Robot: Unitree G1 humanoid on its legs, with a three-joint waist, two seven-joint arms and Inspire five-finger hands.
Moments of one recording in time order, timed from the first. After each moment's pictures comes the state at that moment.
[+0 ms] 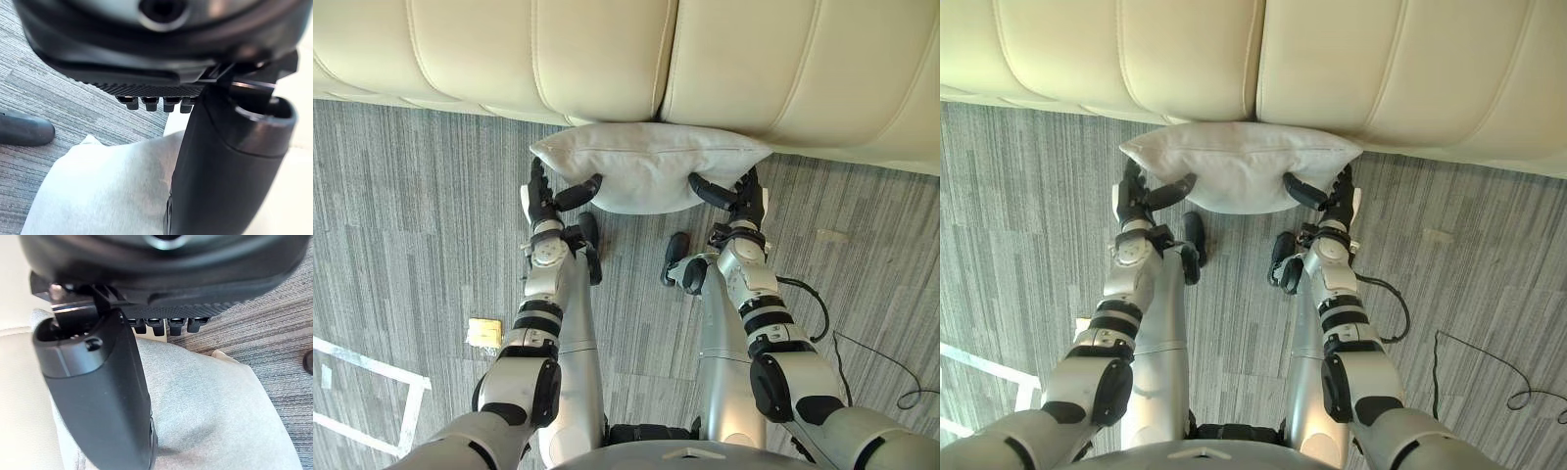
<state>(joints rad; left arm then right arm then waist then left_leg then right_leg) -0.66 0.06 0.09 0.67 -0.21 -0.08 0.37 -0.70 -0.01 -0.13 0.71 0.23 -0.04 -0.41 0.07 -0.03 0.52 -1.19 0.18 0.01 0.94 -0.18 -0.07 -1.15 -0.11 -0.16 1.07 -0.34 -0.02</state>
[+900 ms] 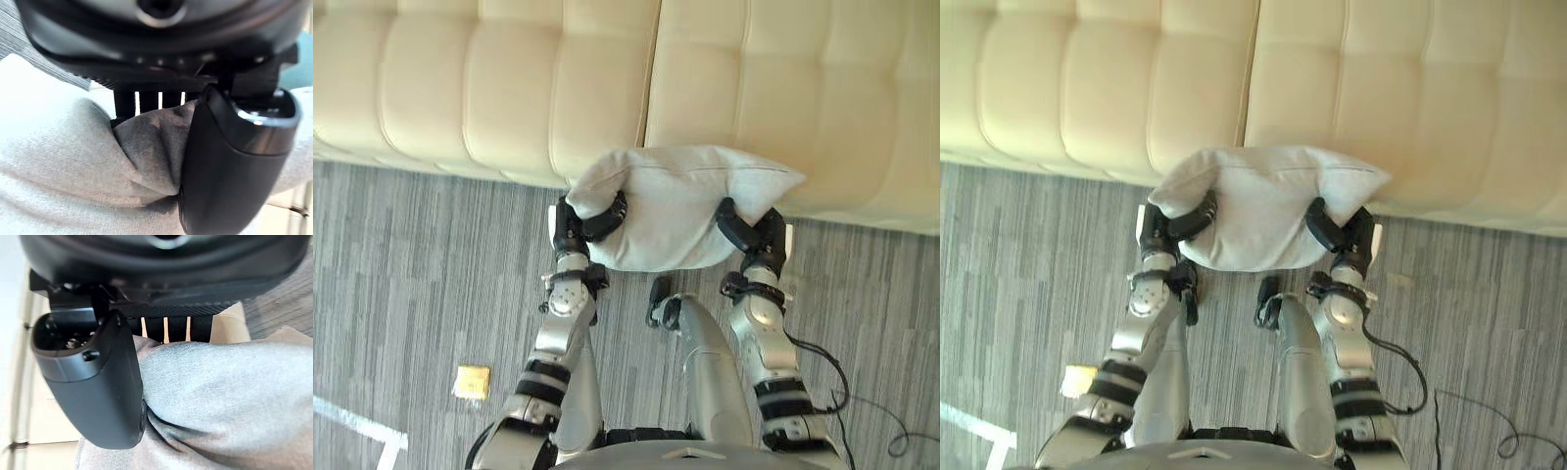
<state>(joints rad) -0.14 0.05 -0.19 0.15 -0.25 -0.11 0.33 -0.03 -0.04 0.03 0.05 0.15 -0.10 -0.41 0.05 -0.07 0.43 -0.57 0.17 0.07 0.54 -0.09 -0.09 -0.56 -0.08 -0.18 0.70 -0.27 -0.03</state>
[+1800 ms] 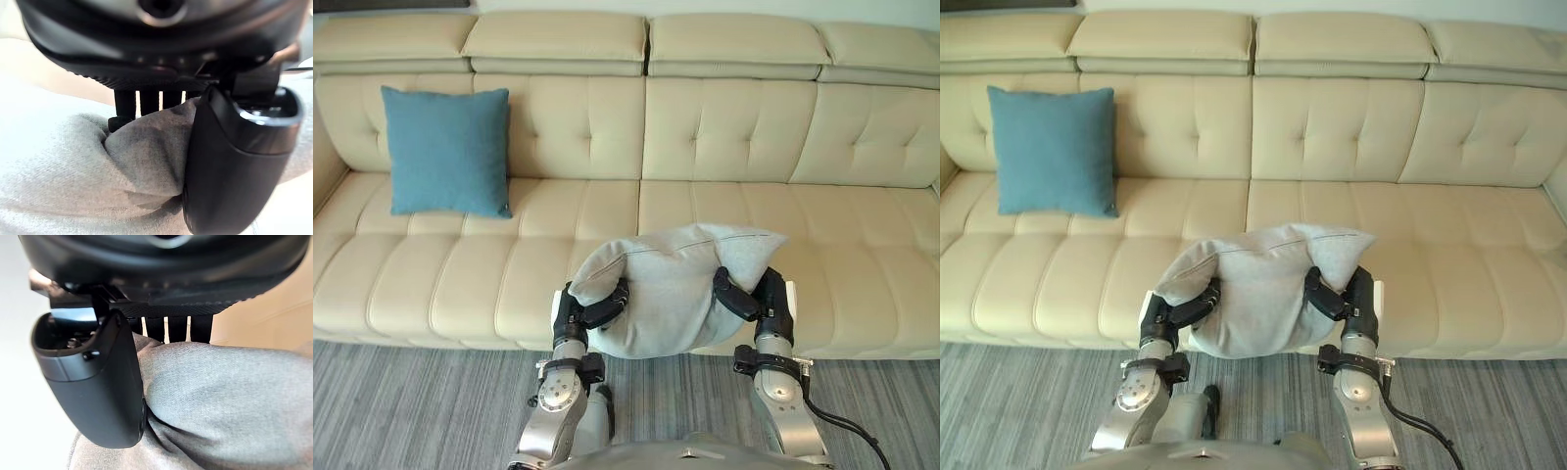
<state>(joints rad) 0.26 0.12 -0.29 0.07 -0.24 -0.10 0.30 0.22 -0.09 0.10 0.05 -0.05 -0.07 -0.35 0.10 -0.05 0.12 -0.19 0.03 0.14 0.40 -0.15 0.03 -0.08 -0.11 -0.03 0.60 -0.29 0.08</state>
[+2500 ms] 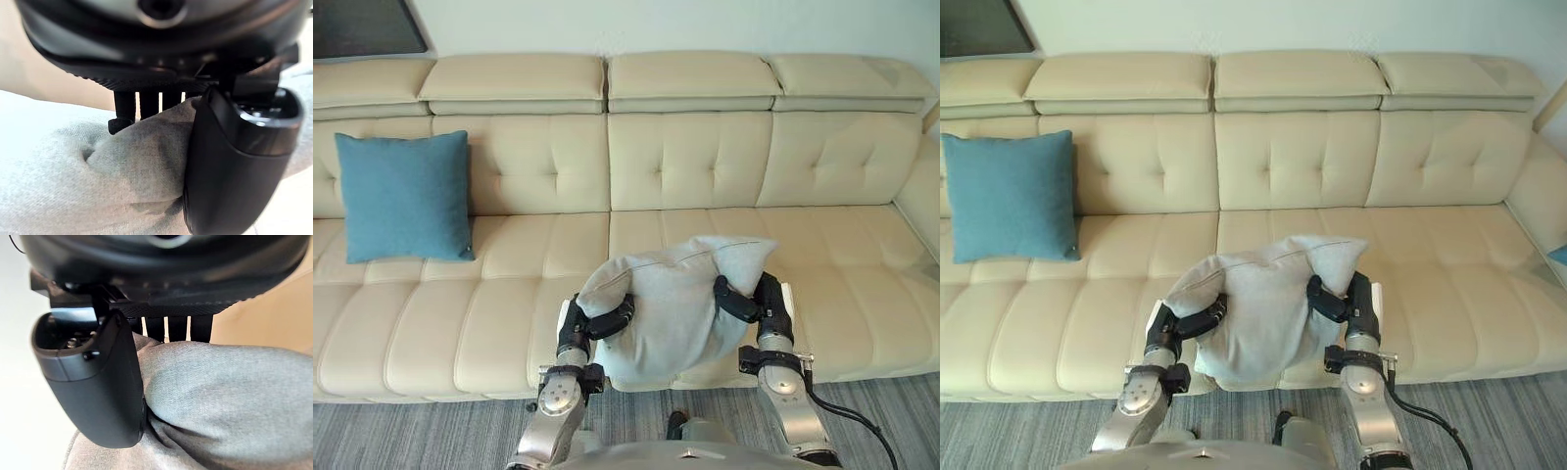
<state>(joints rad) 0.21 0.12 -0.31 0.15 -0.22 -0.08 0.24 0.18 -0.11 0.06 0.12 -0.07 -0.05 -0.33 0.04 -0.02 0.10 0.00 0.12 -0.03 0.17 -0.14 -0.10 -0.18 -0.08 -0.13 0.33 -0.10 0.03</state>
